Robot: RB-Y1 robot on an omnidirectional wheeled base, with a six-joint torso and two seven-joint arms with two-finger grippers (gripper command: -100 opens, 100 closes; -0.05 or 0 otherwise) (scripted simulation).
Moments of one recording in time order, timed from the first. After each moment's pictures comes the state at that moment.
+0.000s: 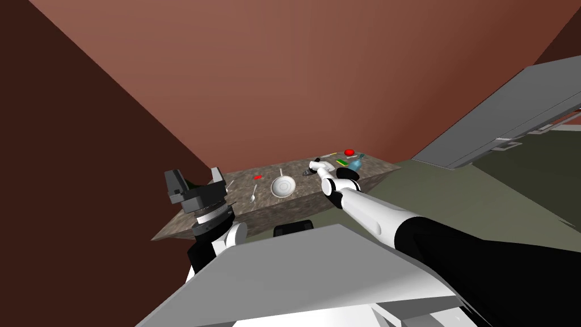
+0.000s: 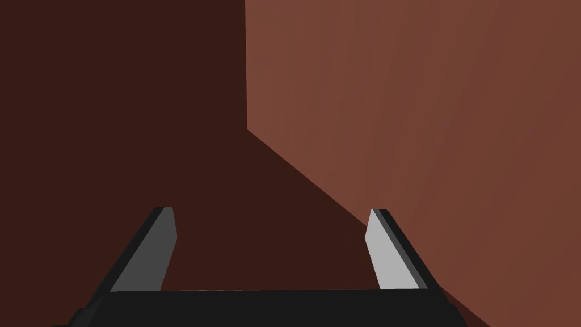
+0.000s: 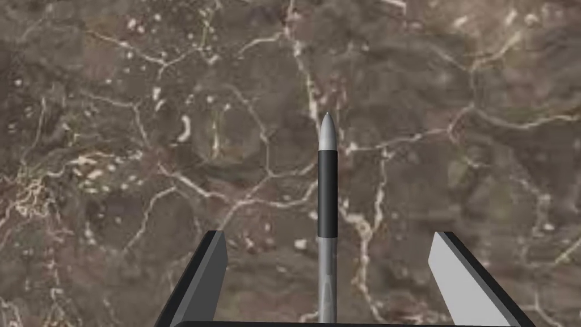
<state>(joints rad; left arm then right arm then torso) 0.52 -0.05 -0.02 -2.39 0.08 -0.63 0.00 -0.93 -0.22 -0.44 -0.51 -0.14 0.96 -1.24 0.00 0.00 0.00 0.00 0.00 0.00</state>
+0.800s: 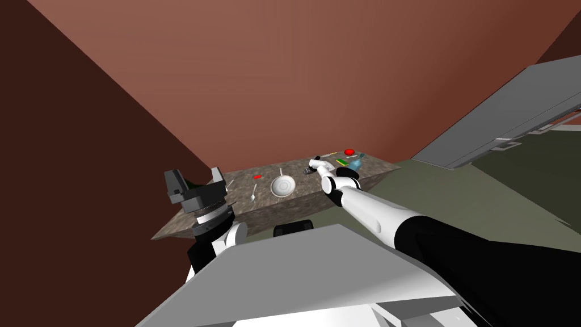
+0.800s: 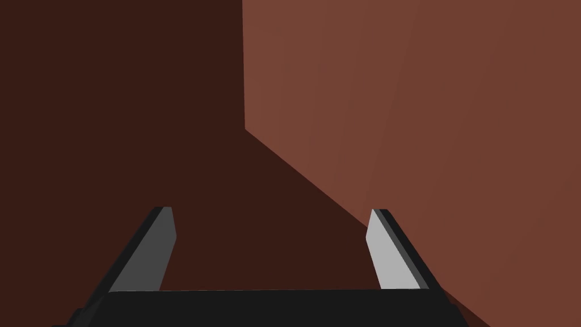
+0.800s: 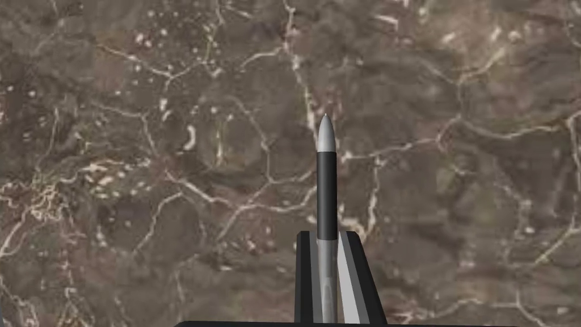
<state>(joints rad) 0.52 -0.05 -0.02 -2.39 0.08 -0.63 0.00 -0.97 -0.23 -0.44 -0.50 -0.13 0.99 -1.25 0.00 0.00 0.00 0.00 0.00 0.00</state>
